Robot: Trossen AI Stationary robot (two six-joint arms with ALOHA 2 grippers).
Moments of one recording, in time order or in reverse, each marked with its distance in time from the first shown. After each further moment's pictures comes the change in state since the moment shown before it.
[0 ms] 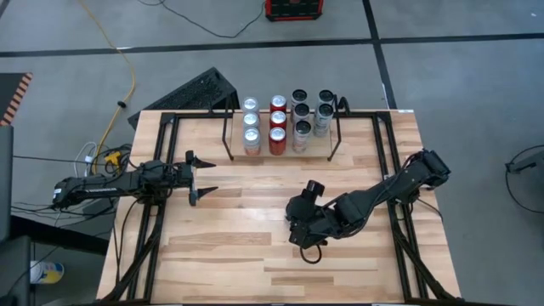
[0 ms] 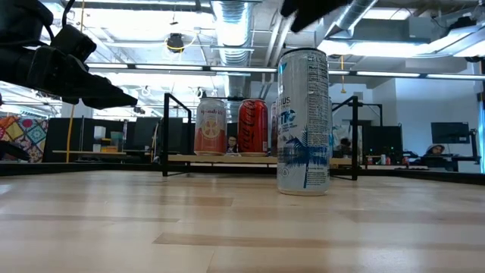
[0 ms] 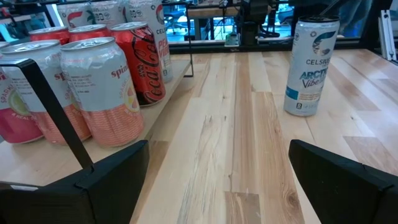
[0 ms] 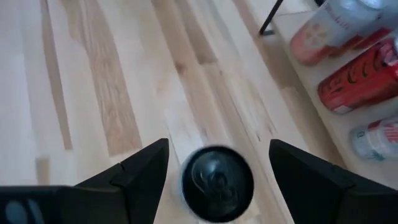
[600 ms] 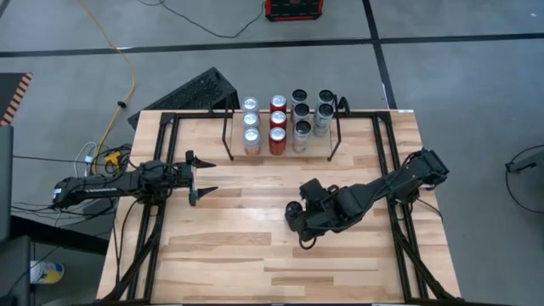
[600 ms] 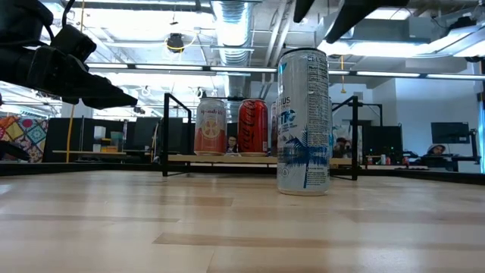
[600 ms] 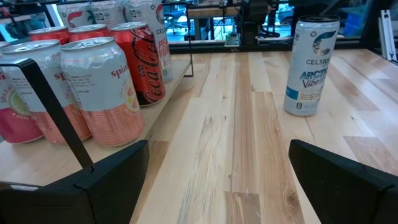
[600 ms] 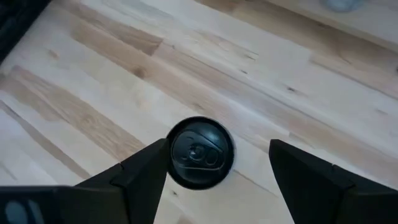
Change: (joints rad) left arm 0.000 0.000 0.000 0.000 0.000 0.000; right arm -0.033 0.010 0.097 -0.283 -0.056 0.787
